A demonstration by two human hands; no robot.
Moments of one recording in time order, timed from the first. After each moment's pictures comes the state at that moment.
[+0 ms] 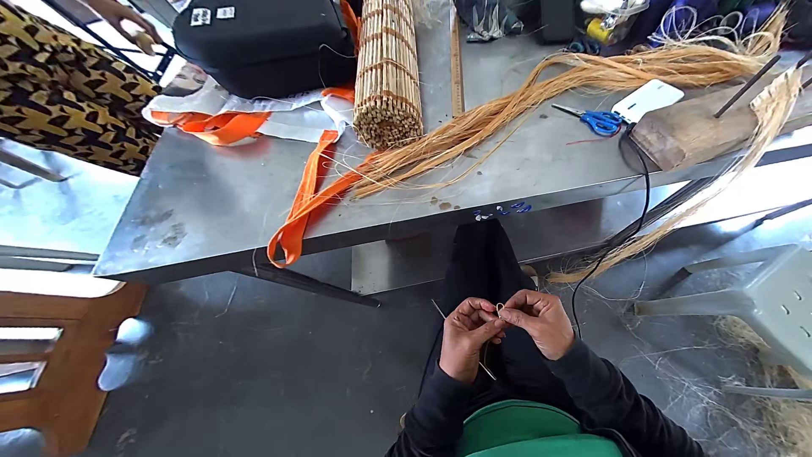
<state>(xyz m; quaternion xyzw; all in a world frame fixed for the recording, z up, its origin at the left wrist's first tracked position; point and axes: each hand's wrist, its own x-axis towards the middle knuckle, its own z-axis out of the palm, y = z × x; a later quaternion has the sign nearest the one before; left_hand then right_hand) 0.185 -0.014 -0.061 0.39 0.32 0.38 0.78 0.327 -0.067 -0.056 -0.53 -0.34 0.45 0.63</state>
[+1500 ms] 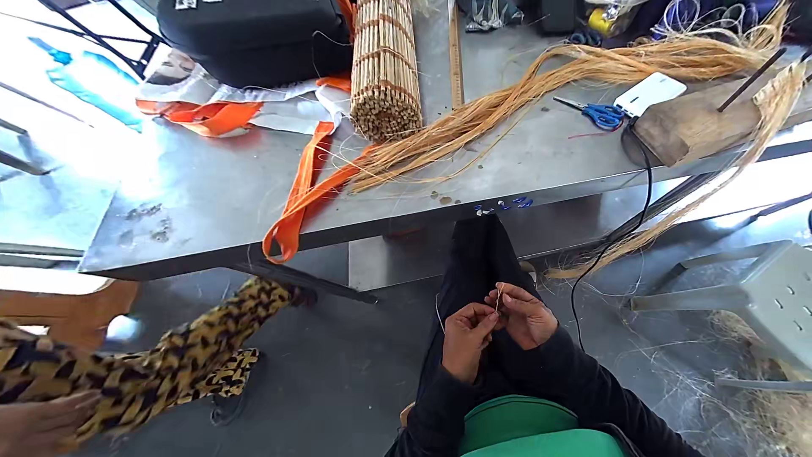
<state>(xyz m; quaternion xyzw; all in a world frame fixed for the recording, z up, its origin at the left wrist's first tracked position) 0.183 -0.018 -0.063 0.43 0.43 0.32 0.73 0.311 -0.056 -0.081 -0.39 -0.03 0.60 0.69</state>
